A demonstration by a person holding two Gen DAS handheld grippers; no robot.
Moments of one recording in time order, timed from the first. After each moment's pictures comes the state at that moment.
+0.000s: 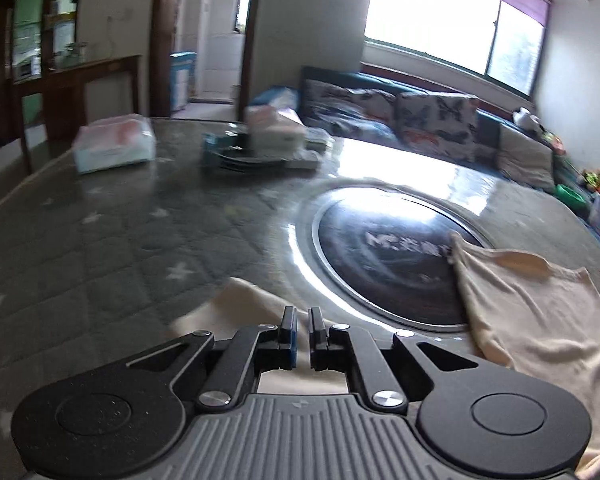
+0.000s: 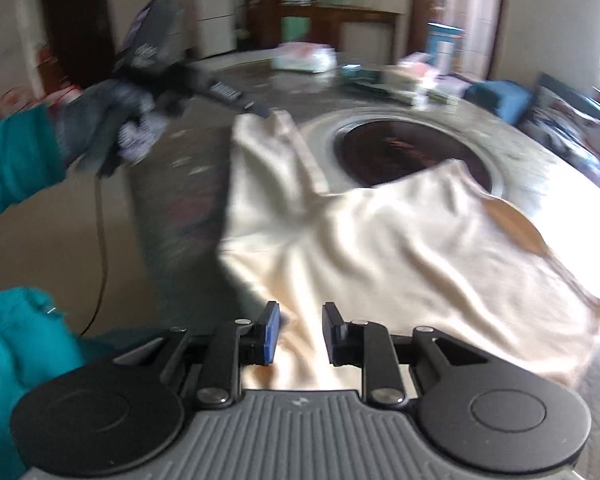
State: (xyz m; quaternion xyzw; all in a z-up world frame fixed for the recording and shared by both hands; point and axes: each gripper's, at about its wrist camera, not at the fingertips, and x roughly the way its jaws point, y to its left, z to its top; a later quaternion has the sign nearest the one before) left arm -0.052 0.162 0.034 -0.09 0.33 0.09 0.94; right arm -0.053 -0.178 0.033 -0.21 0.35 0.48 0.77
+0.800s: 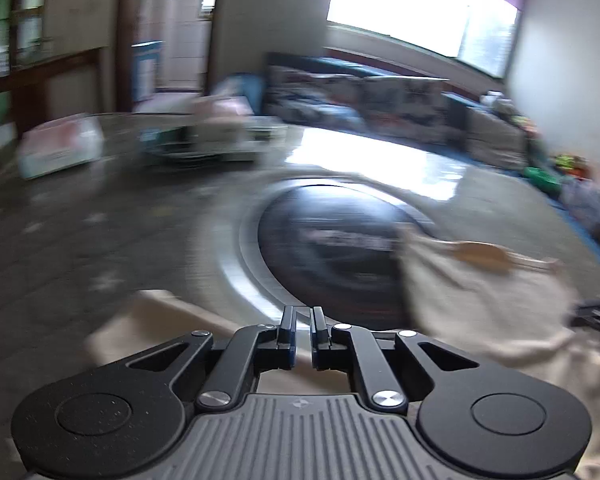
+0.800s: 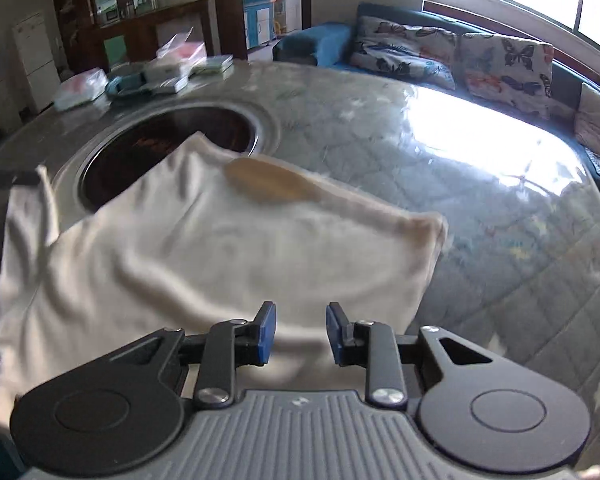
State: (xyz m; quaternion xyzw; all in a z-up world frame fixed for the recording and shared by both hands) left arm -0.033 0.113 0.048 -0.10 0.34 -0.01 0.93; right arm 0.096 -0.251 0.010 -0.12 0.41 0.28 0.86
